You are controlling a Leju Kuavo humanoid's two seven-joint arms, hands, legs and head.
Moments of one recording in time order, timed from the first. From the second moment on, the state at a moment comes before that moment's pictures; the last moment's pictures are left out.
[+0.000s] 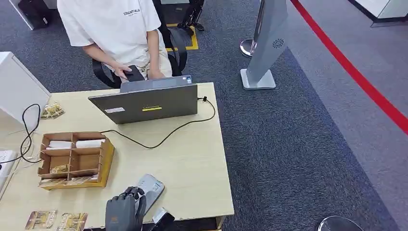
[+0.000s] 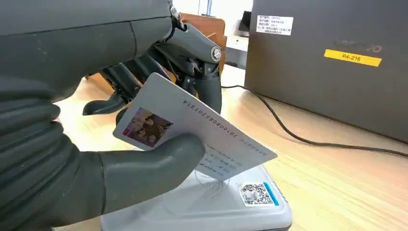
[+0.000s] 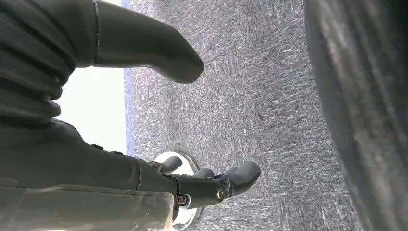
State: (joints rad) left arm 0.16 -0.07 -0.48 -1.25 -1.03 0.70 0.05; right arm -0.06 -0.06 1.08 -0.16 0.33 -0.11 0.04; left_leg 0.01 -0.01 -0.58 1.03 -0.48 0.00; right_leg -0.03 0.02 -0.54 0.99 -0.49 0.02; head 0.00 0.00
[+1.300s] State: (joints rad) left arm -0.78 0.24 -0.28 -0.85 -1.48 0.53 0.20; right arm -0.10 -0.07 1.11 -0.16 0.45 -0.02 -0.04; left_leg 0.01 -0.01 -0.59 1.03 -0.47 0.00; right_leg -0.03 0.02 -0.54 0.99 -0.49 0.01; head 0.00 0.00
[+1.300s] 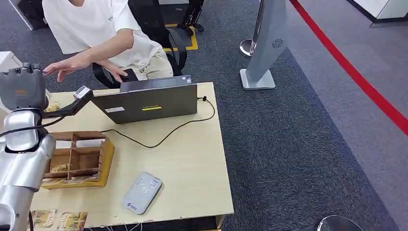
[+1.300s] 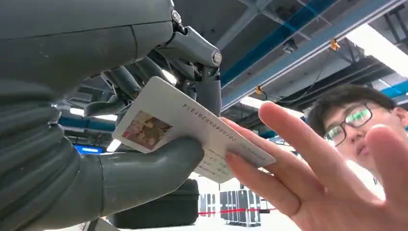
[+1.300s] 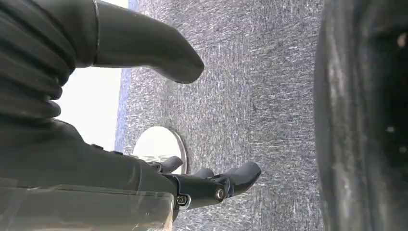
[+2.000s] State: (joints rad) left arm -0.69 0.24 -0.28 -0.89 -1.47 0.54 0.12; right arm -0.09 -0.07 1.10 -0.16 0.44 -0.04 -0.03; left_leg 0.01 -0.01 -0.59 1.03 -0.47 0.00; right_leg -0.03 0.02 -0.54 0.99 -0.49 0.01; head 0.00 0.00
